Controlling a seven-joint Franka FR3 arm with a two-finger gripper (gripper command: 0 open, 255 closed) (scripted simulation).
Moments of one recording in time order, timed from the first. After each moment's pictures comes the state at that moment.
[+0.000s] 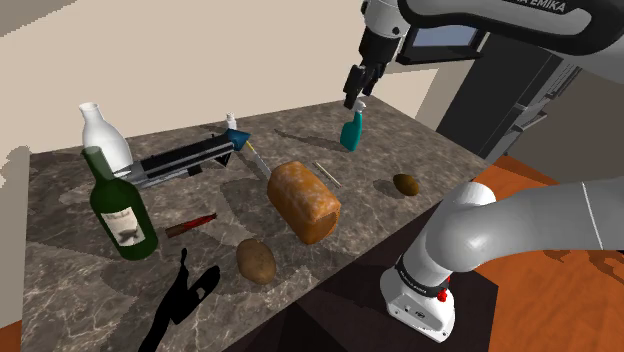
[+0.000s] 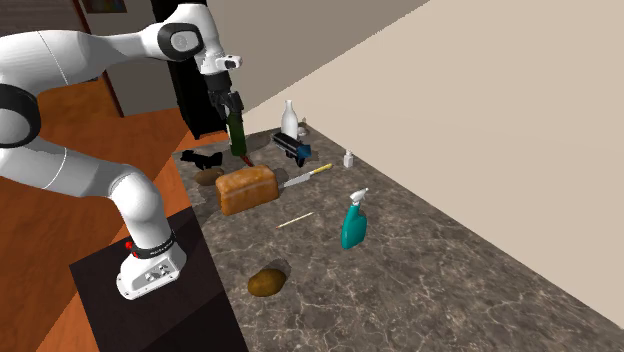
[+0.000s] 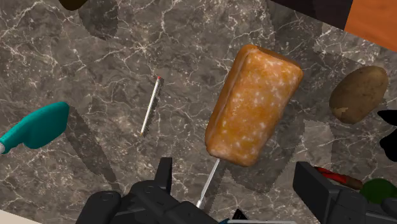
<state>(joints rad) -0.02 -0.75 -0.02 -2.28 -0.10 1.65 -0.08</state>
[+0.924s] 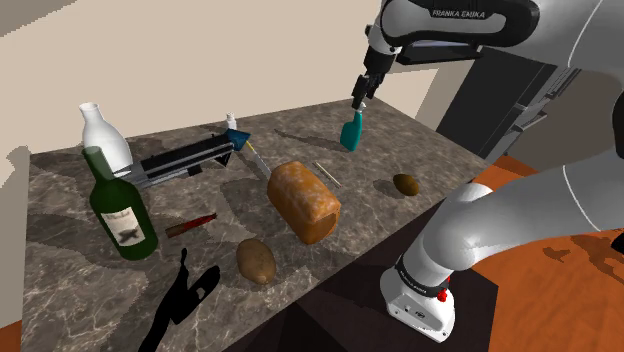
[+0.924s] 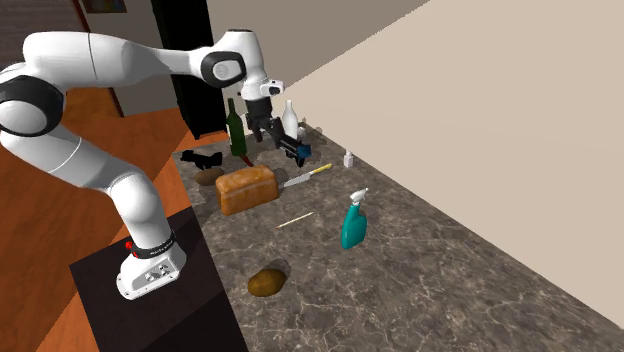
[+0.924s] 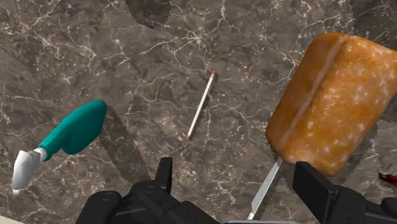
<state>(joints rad) -0.08 -0.55 -0.26 -2.28 -0.20 1.87 -0.32</state>
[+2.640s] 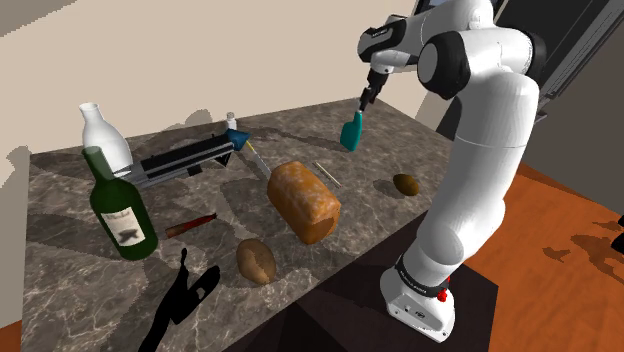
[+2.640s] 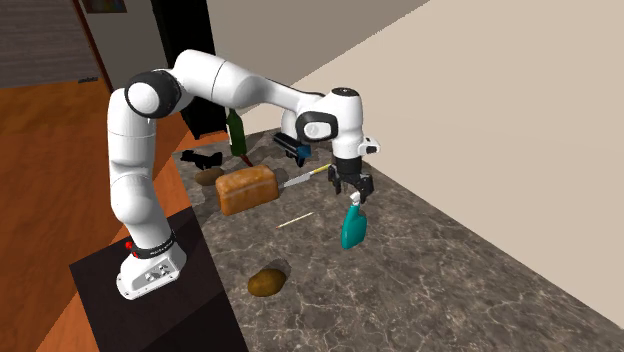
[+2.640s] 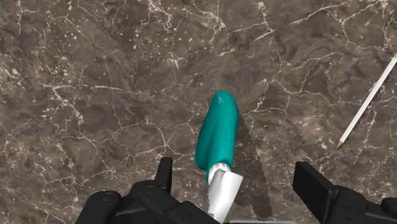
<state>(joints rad) -0.24 0.30 -0.58 -1.73 0.19 2.10 -0.94</state>
